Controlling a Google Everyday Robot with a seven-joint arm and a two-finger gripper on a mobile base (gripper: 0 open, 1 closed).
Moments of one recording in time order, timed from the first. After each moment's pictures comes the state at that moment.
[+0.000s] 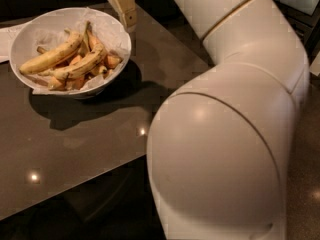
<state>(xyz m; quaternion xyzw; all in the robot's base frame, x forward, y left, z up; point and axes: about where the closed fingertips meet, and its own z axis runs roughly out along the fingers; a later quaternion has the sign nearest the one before) 0.667 0.104 1.029 -0.89 0.39 -0.12 0.19</state>
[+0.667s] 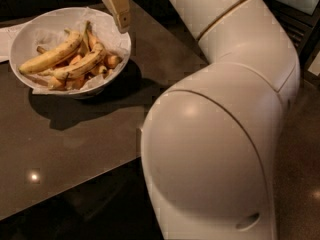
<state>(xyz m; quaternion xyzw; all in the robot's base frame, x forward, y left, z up) 0.674 0.125 1.026 -0.90 0.37 -0.10 0.21</state>
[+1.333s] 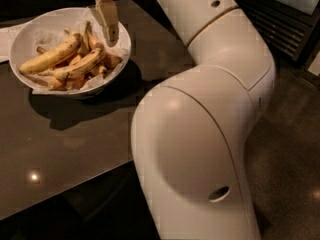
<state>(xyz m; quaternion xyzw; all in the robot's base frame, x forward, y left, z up) 0.657 0.160 0.998 -0.91 0.34 0.00 0.23</state>
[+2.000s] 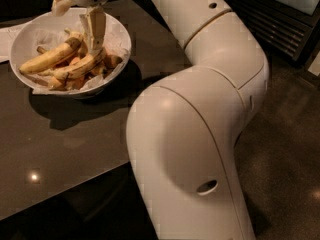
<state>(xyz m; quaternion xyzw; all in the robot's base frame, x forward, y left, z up) 0.637 0.181 0.983 -0.91 0.34 0.08 0.23</state>
